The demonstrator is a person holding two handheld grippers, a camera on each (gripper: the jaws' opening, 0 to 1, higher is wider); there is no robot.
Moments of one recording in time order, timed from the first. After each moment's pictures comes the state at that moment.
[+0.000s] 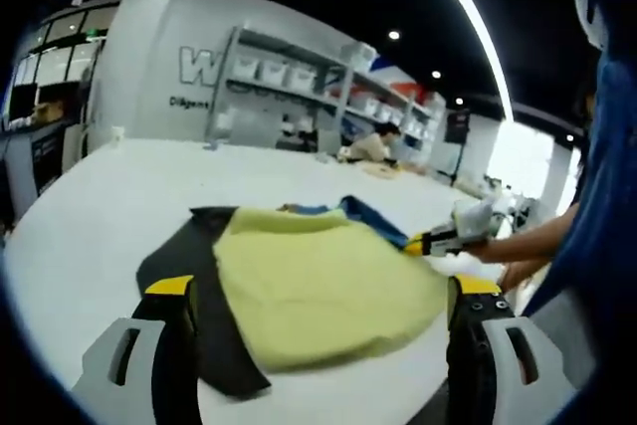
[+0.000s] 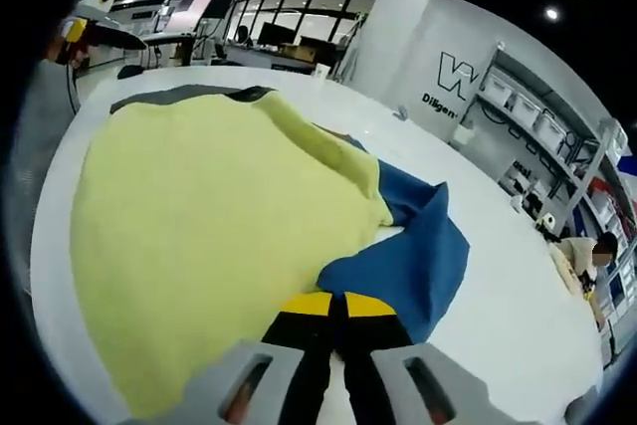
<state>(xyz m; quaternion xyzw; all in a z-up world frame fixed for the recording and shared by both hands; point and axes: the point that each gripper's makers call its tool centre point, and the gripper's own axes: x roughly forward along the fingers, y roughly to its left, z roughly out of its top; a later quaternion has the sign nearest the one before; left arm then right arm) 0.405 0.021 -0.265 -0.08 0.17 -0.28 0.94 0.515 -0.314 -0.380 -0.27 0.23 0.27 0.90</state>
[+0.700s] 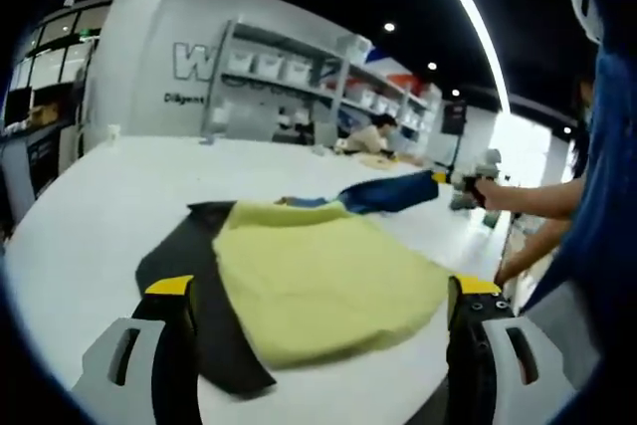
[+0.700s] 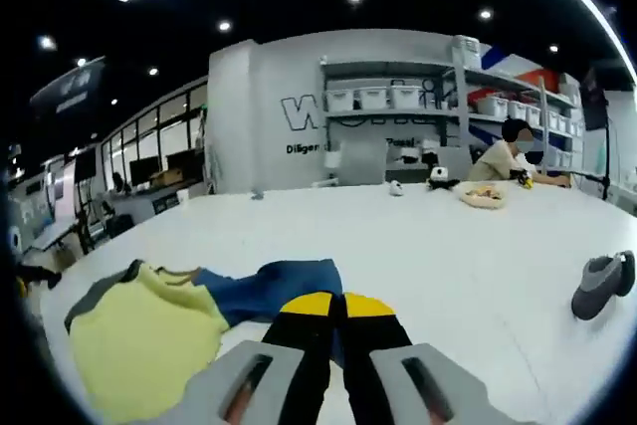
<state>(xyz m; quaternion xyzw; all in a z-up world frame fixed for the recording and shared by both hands) 0.408 0.019 -0.270 -0.07 0.18 -0.29 0.94 0.580 -0.494 -0.251 0.09 0.12 0.02 0.99</state>
